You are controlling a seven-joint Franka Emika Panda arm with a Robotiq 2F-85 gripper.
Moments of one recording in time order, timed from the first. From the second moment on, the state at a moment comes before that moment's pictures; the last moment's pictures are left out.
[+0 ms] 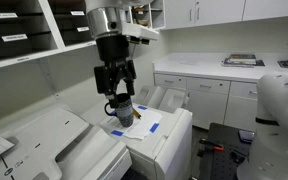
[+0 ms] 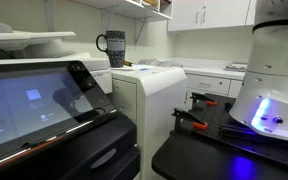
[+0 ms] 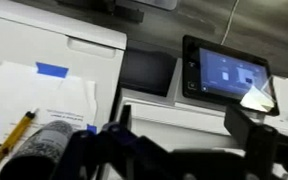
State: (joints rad) arm 0.19 -0.37 0.11 -2.19 0.24 1.76 0.03
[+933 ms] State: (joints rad) arm 0.18 -0.37 0.11 -2.19 0.24 1.76 0.03
